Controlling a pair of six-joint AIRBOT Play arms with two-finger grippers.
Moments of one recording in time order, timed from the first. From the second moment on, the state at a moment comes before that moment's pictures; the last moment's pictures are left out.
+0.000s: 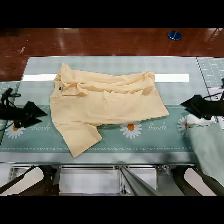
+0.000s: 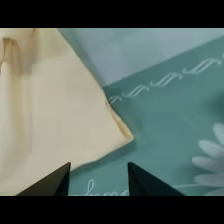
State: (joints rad) left arm 0.55 -1.16 0.76 1.01 -1.33 -1.40; right arm -0.53 -1.01 0.69 -0.87 1.13 1.31
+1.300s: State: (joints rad) left arm 0.39 -1.27 0.67 0.76 -1.07 -1.34; right arm -0.46 -1.17 0.53 -0.75 0.96 1.33
